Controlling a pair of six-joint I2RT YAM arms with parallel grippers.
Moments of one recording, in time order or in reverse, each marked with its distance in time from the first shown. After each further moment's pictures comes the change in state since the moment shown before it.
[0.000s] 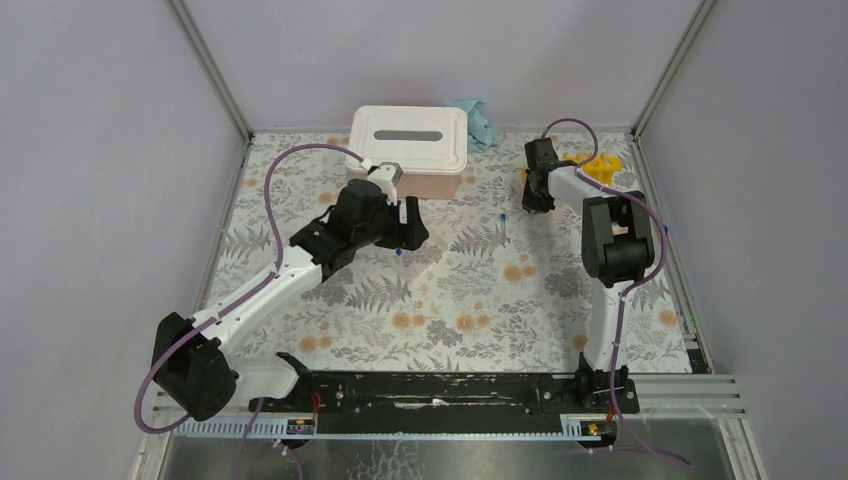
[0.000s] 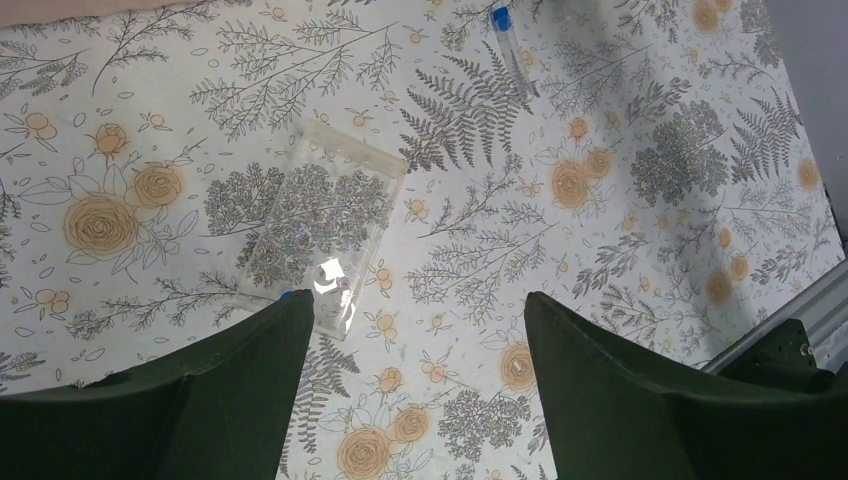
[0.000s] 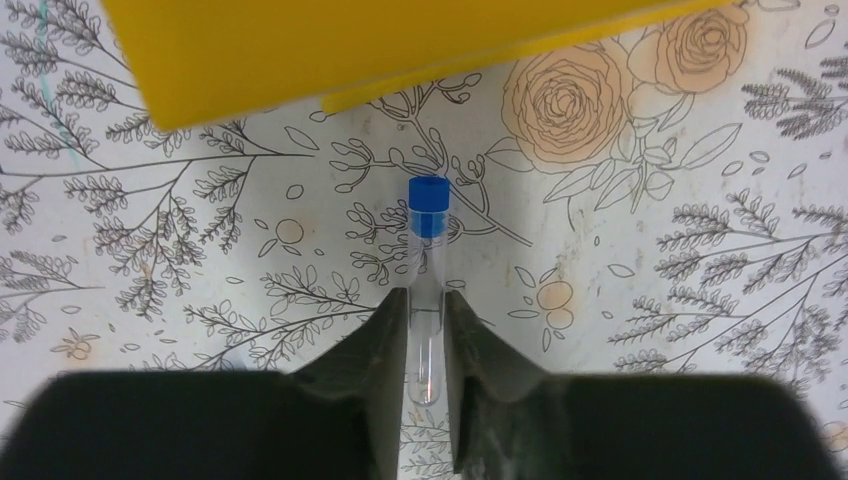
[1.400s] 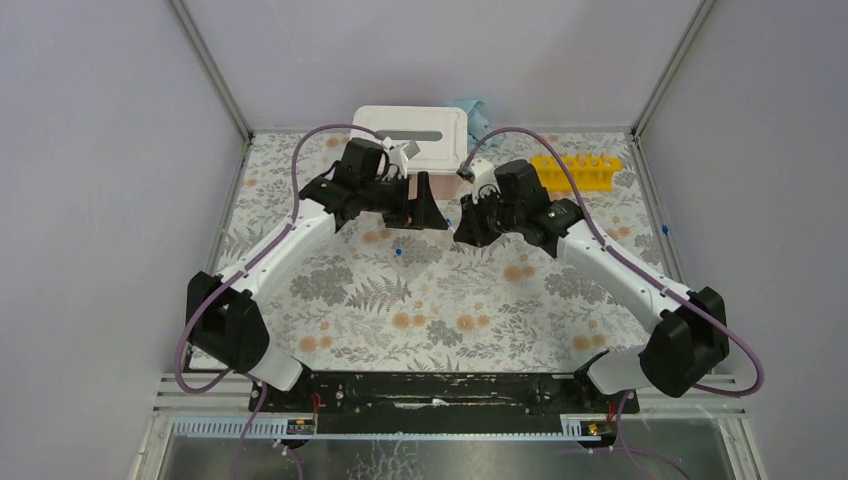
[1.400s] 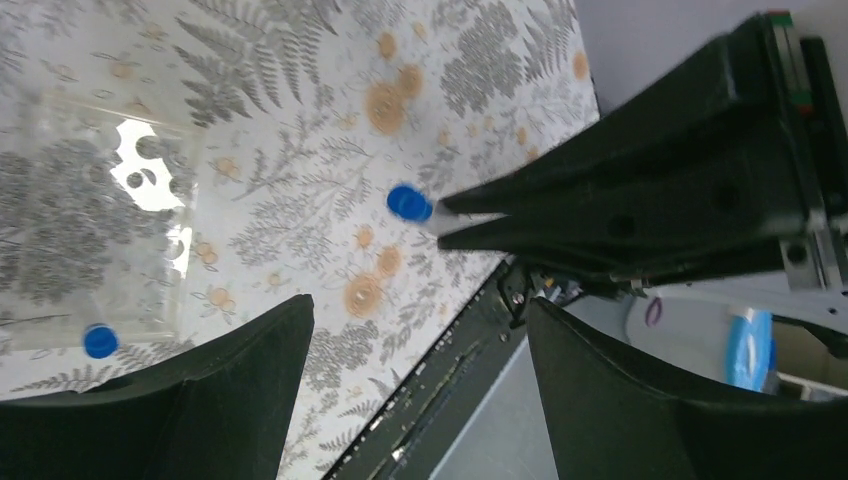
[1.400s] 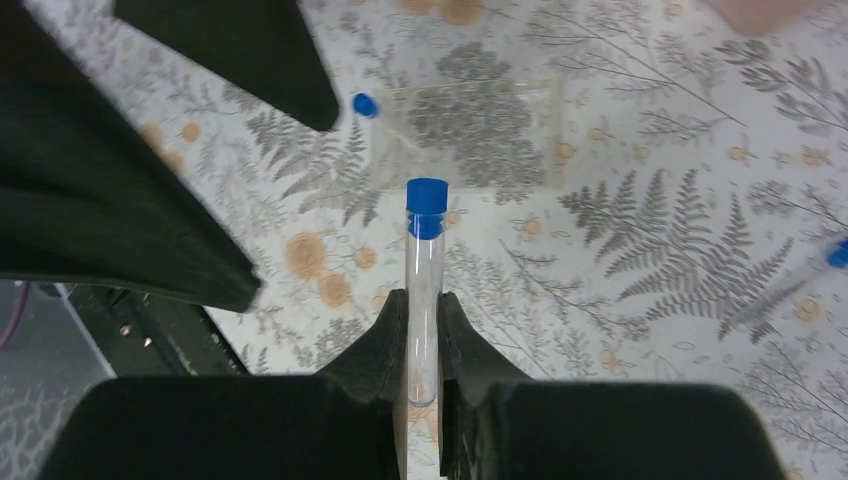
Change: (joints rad) left arm 0.140 0.253 0.325 -0.204 0.562 -0.067; right arm 0.387 -0.697 -0.339 0.033 -0.579 -0.283
